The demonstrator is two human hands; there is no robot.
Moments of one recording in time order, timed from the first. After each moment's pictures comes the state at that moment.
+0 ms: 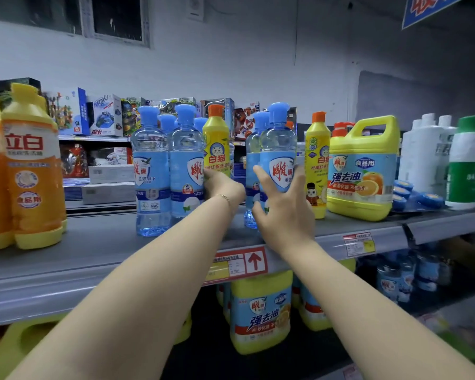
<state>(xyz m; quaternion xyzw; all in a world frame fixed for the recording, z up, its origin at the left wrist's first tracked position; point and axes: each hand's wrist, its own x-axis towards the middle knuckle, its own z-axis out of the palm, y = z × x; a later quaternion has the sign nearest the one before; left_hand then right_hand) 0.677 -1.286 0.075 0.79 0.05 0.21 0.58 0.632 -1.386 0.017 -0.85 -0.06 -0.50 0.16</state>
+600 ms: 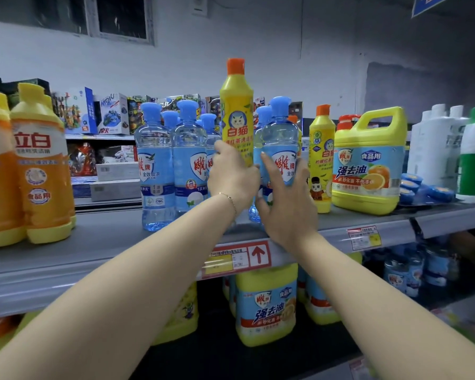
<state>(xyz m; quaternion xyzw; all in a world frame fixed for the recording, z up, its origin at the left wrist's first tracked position) 0.634 -1.287 0.084 0.82 -0.05 0.36 0.45 0.639 -1.390 0.016 -0.84 -0.09 -0.51 0.16</state>
